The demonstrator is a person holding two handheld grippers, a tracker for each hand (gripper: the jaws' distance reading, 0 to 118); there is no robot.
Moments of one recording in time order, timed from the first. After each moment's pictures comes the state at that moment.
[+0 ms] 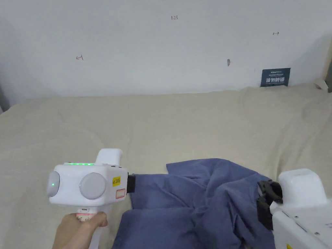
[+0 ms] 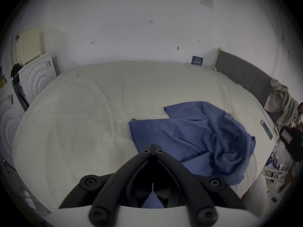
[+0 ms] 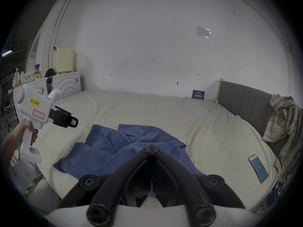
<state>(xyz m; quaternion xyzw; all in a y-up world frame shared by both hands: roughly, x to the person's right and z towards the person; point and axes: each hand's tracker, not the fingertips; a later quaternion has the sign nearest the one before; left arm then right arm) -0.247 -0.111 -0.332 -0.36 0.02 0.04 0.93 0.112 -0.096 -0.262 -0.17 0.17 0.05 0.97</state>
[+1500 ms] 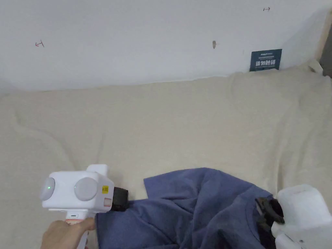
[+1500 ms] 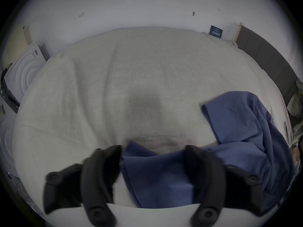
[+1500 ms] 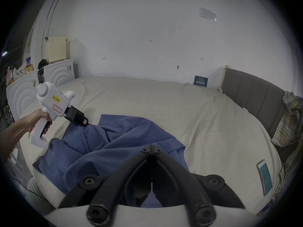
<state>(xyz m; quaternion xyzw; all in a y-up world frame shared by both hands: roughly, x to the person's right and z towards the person) -0.268 -0.187 -0.494 -0.48 0.03 0.03 0.88 0.121 -0.123 -0.368 -0.24 0.16 0.07 0.96</state>
